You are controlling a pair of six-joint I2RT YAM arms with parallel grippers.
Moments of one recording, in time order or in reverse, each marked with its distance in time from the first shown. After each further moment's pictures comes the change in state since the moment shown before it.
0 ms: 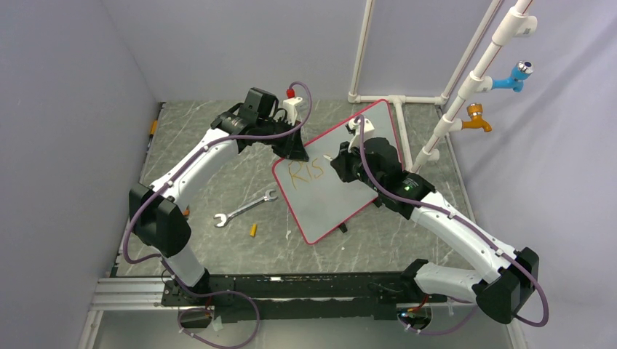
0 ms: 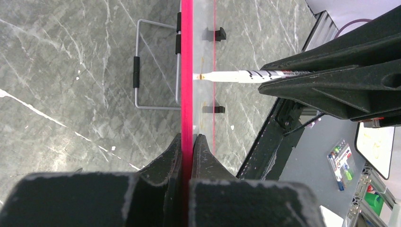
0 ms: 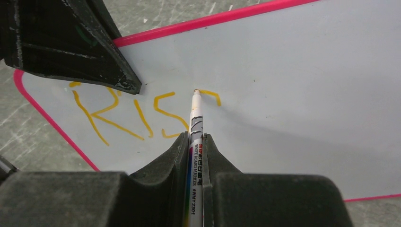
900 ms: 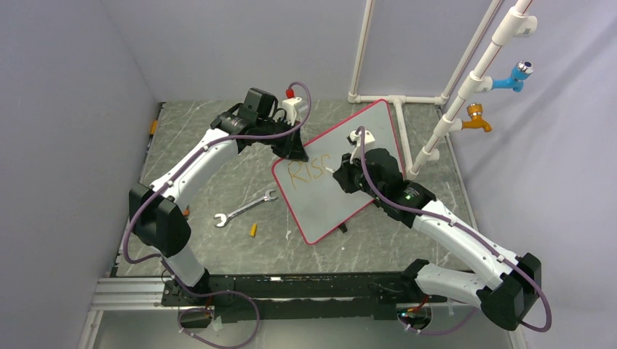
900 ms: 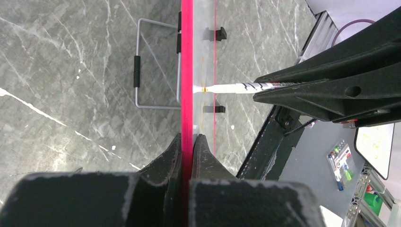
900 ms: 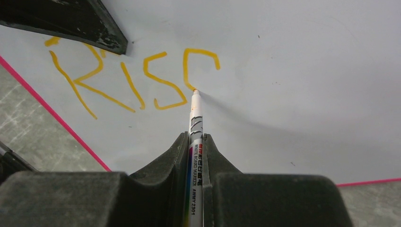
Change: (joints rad) left arm 0.004 0.000 -0.005 0.002 0.003 0.000; right arm 0.000 -0.059 -0.113 0.017 -0.027 0.021
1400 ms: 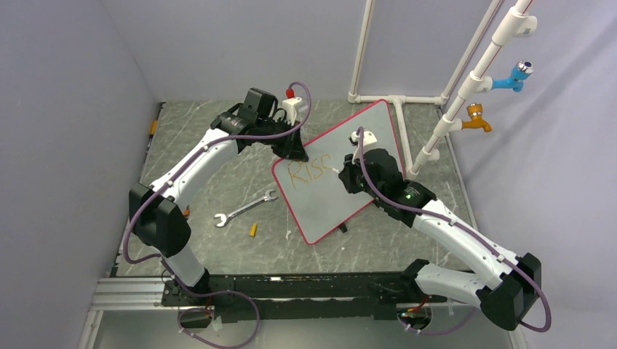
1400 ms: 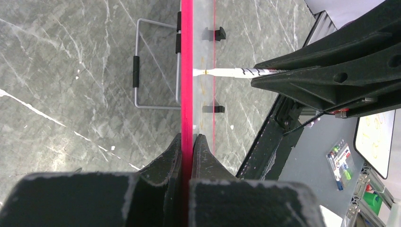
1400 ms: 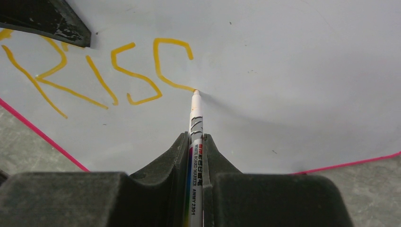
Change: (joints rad) left arm 0.000 0.000 0.000 0.000 0.001 0.000; right arm -0.004 0.000 0.002 -0.058 0.076 -0.011
